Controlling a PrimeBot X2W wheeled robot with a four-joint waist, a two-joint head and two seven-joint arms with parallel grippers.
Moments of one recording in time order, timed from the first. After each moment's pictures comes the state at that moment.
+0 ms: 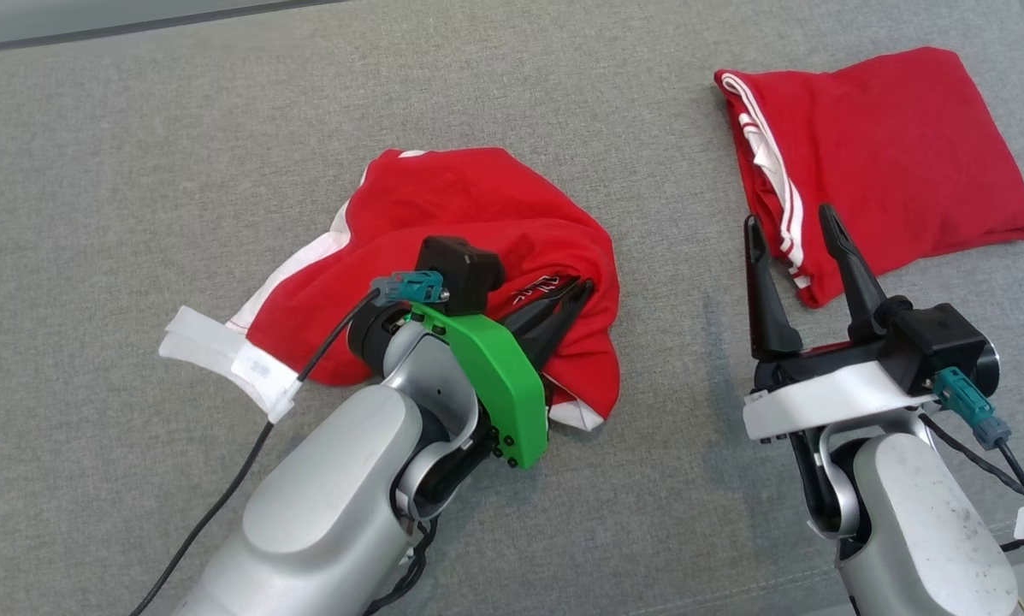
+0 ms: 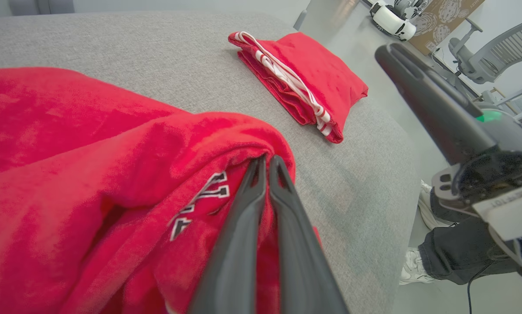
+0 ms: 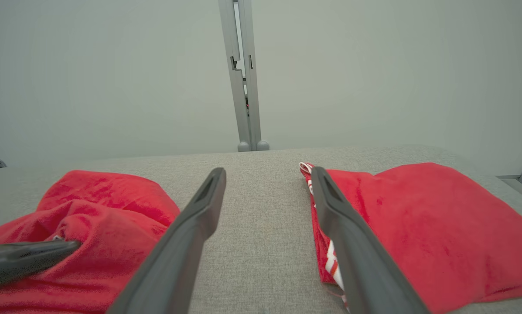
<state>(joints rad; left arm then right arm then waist) -0.58 0.04 -0.78 0.23 -0.77 -0.06 0.17 -0.17 -0.06 0.23 0.04 0.15 -0.08 -0.25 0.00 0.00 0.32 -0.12</state>
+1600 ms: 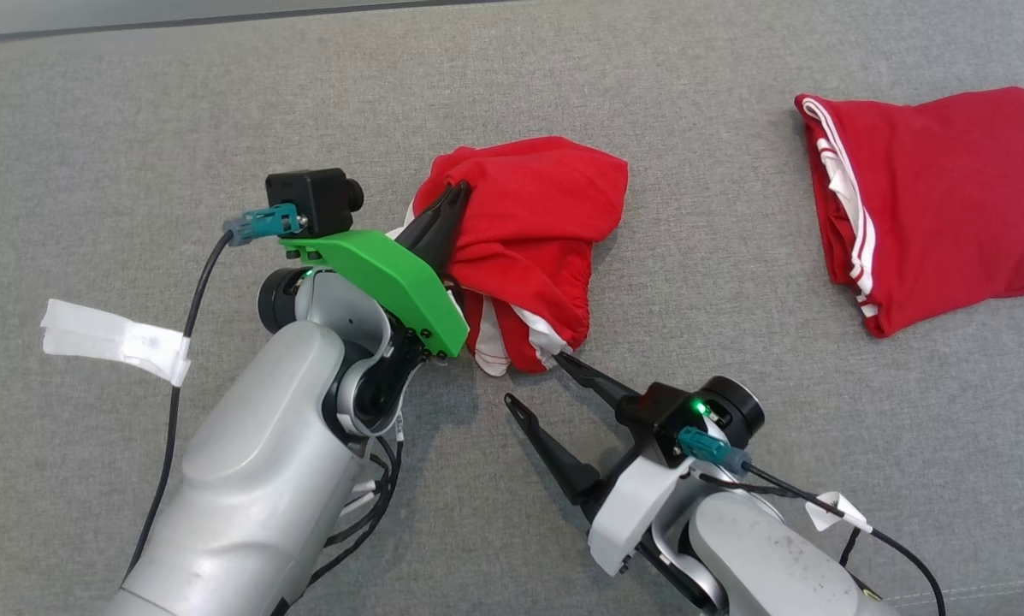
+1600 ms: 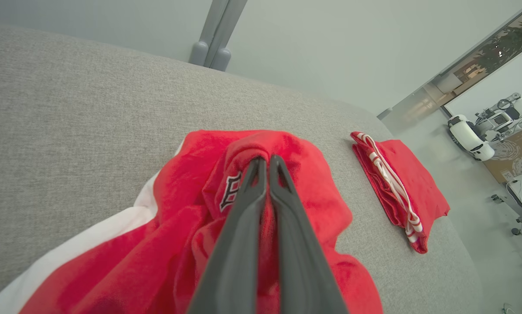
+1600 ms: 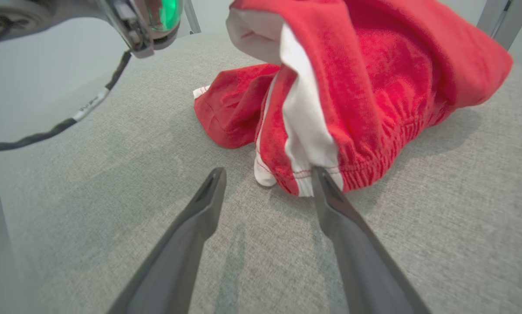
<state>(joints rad) -0.67 0.04 -0.62 0.44 -0.94 0.03 0.03 -0.29 -0.06 0.73 0.34 0.21 0.06 -0.22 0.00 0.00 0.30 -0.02</state>
